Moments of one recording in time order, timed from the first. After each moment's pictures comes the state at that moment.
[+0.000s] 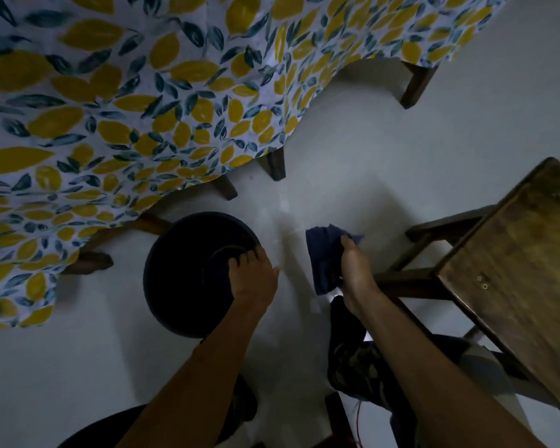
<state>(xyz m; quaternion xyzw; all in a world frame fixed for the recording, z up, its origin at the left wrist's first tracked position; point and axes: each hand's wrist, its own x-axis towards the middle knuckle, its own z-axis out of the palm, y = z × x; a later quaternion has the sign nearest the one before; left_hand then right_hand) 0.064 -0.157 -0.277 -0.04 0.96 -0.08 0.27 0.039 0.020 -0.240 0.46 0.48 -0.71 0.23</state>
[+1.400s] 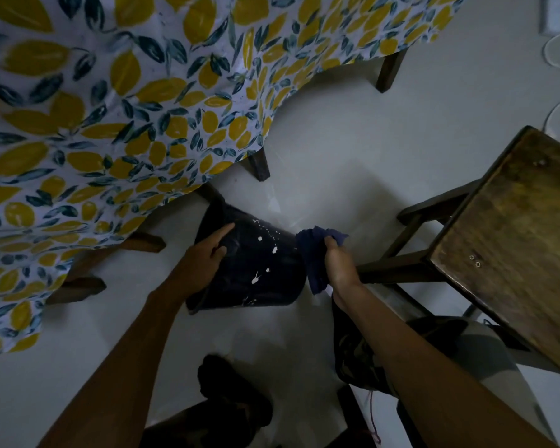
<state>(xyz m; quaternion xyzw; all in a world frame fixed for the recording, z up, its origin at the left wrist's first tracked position) 0.016 -0.259 -0.244 -0.01 0.90 0.33 0.28 0.047 0.009 -0.279 0.42 0.61 -0.64 0.21</state>
